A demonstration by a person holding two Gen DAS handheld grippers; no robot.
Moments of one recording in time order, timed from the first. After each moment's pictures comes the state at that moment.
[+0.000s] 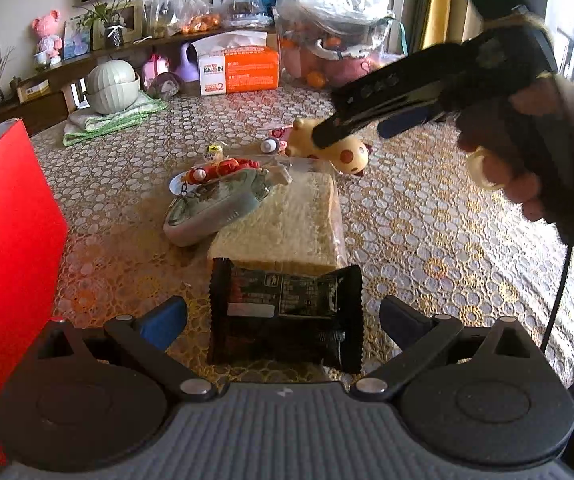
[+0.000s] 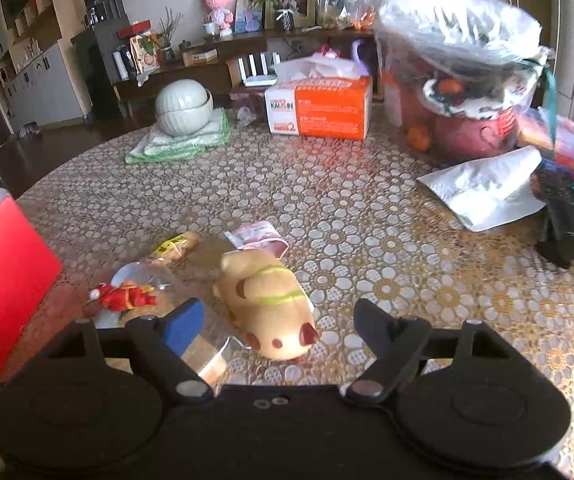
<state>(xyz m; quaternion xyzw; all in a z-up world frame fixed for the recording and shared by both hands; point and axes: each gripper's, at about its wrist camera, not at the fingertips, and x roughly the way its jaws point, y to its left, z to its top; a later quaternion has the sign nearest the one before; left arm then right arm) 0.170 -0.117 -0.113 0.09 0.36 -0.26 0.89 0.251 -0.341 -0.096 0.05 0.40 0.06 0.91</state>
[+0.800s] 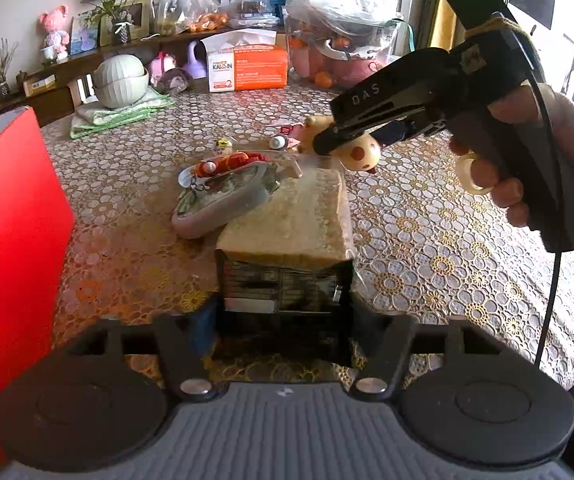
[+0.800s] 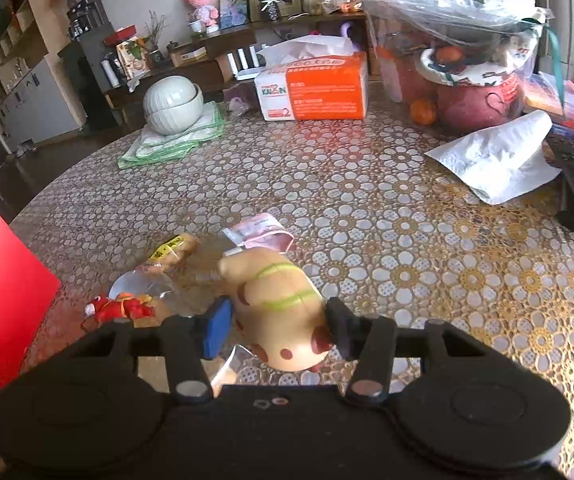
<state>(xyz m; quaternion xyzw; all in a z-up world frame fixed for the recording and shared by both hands) 0.168 -0.112 -0.114 0.09 0.37 -0.25 0.89 0.259 -0.341 -0.106 0.10 0.41 0.05 0.91</state>
